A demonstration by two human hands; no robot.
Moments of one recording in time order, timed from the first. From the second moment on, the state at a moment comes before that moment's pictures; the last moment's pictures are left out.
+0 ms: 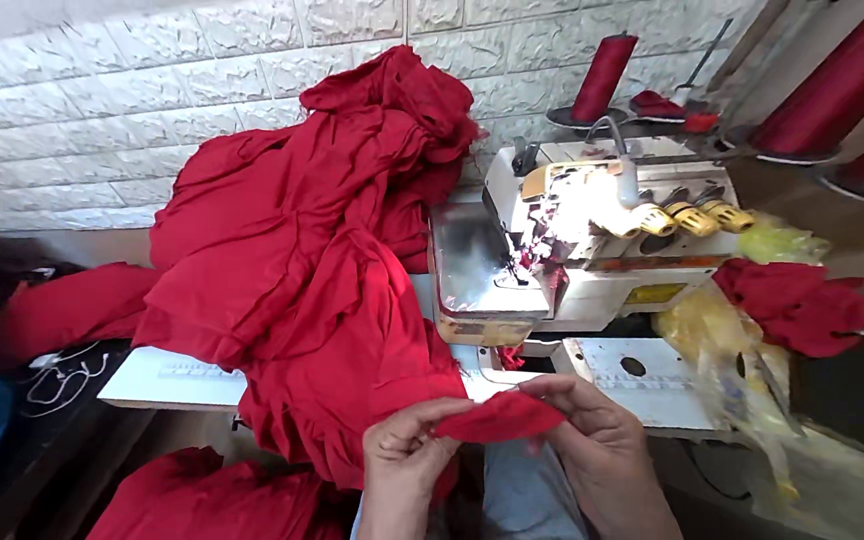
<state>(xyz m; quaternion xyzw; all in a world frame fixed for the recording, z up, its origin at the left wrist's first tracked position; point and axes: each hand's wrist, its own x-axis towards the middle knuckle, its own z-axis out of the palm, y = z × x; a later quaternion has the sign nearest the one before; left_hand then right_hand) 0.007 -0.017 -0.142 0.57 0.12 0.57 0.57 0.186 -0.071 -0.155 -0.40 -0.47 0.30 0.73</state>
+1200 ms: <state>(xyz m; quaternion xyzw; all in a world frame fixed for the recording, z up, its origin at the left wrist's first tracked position) 0.011 -0.024 -0.150 0.79 0.20 0.47 0.34 0.162 -0.086 -0.174 -0.55 -0.60 0.05 0.58</state>
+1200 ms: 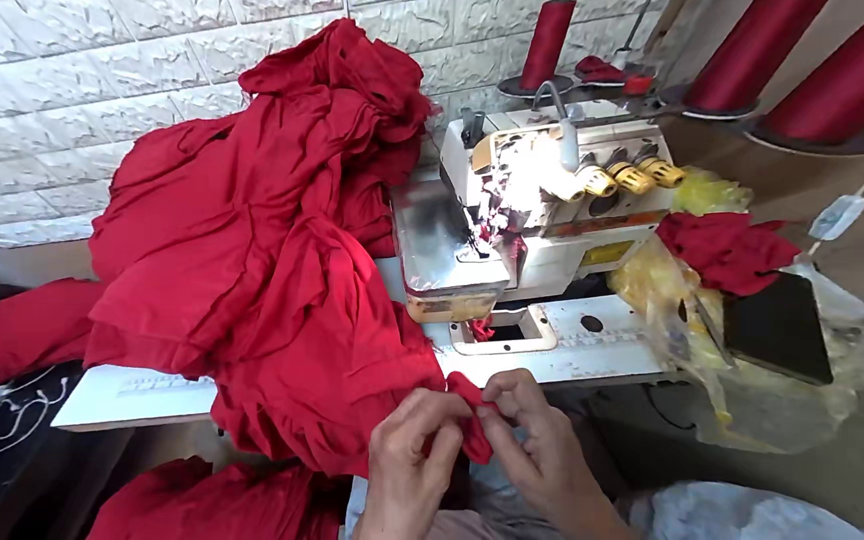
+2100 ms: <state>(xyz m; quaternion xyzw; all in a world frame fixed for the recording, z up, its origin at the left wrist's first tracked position) -0.020 -0.010 -0.148 0.52 -0.09 0.40 0.75 0.158 -0.081 -0.172 -0.14 -0.47 0.62 0.61</state>
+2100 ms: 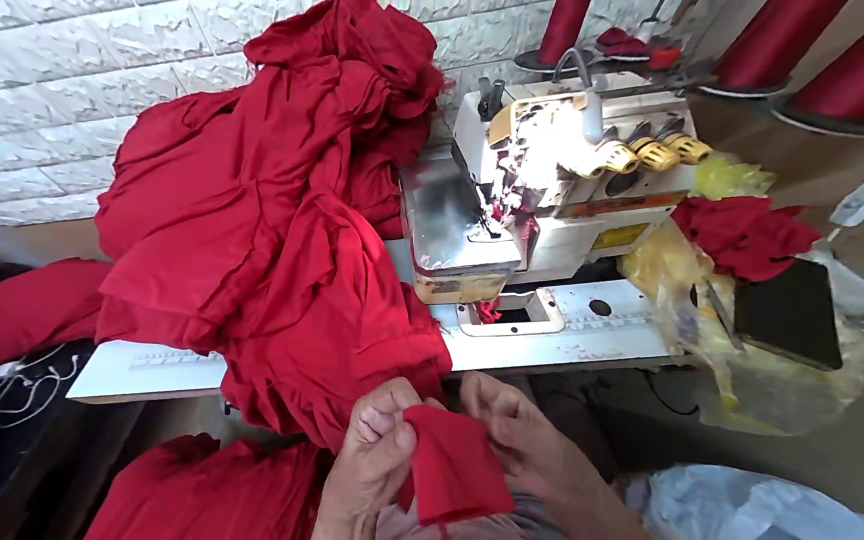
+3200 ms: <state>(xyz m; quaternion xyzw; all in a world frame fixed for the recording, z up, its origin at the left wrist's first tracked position) -0.007 -0.008 -0.149 0.56 0.02 0.31 0.76 0.213 -0.083 -0.119 -0.38 -0.76 0.22 0.48</state>
